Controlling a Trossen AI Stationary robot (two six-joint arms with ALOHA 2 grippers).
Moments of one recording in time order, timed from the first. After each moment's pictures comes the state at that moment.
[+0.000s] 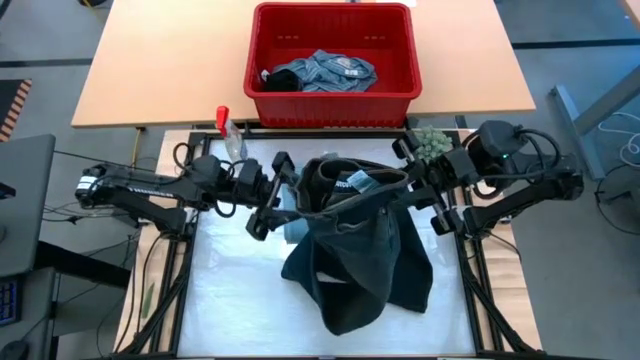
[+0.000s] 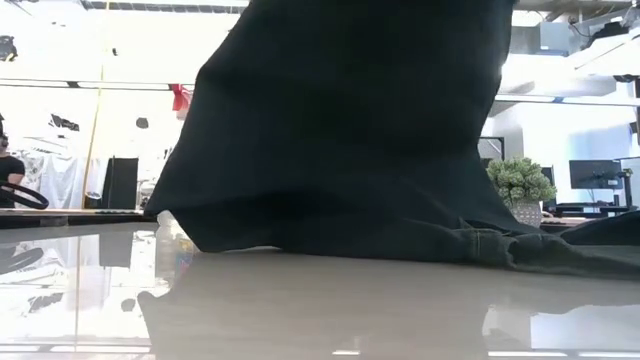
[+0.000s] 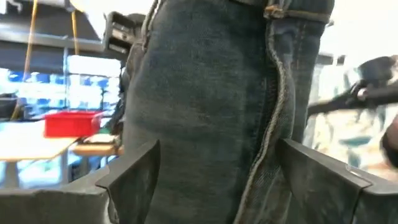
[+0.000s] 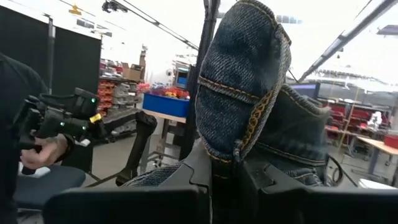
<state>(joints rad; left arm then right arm) -0.05 1.24 1.02 0.62 0.19 -0.13 0.12 1.16 1.46 0.00 -0.31 -0.09</state>
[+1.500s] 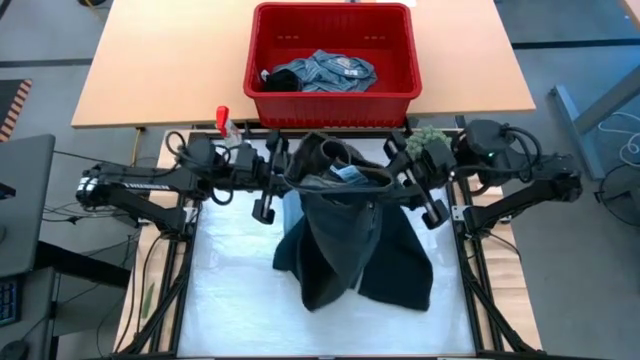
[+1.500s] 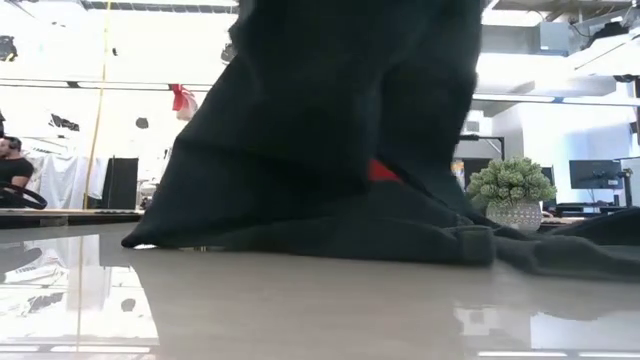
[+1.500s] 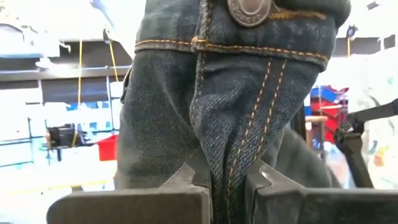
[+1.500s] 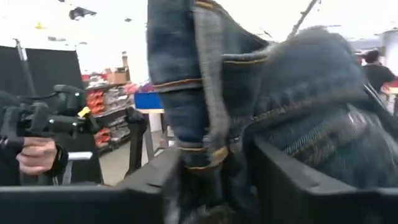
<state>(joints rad) 0.00 1.25 1.20 0.49 0.12 0.03 0.07 1.17 1.46 -0.07 -0.27 0.11</state>
